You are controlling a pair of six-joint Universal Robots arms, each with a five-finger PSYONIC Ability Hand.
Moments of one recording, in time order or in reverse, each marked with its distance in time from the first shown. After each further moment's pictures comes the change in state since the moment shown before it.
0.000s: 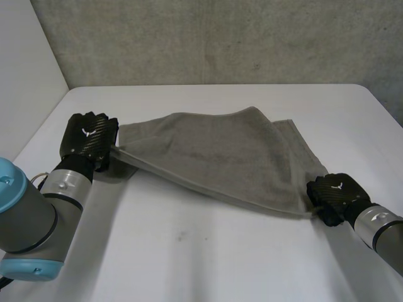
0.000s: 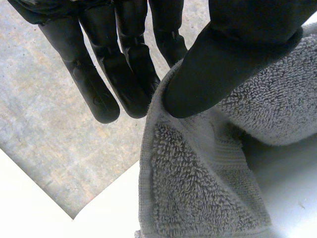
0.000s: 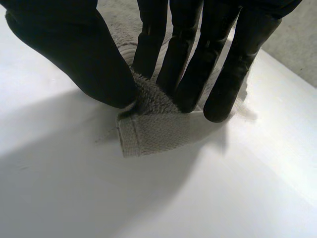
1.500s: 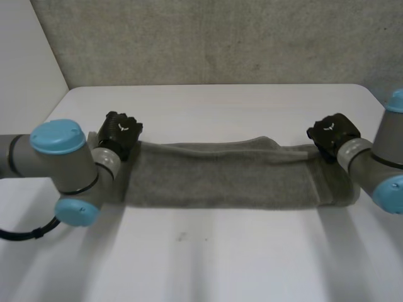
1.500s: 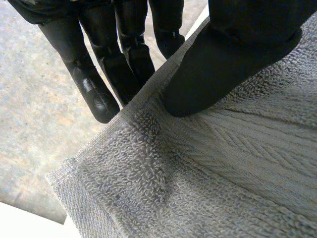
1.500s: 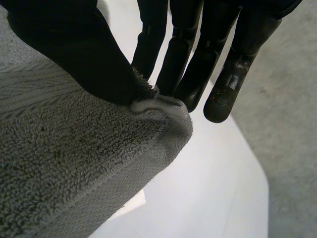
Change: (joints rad) left arm -0.037 -0.492 0.599 -0.259 -0.003 0.298; right arm 0.169 0.277 -0.709 0.263 0.276 -0.206; left_hand 0.012 0.000 0.000 0.000 0.007; right_hand 0.000 0.000 0.008 0.002 0.024
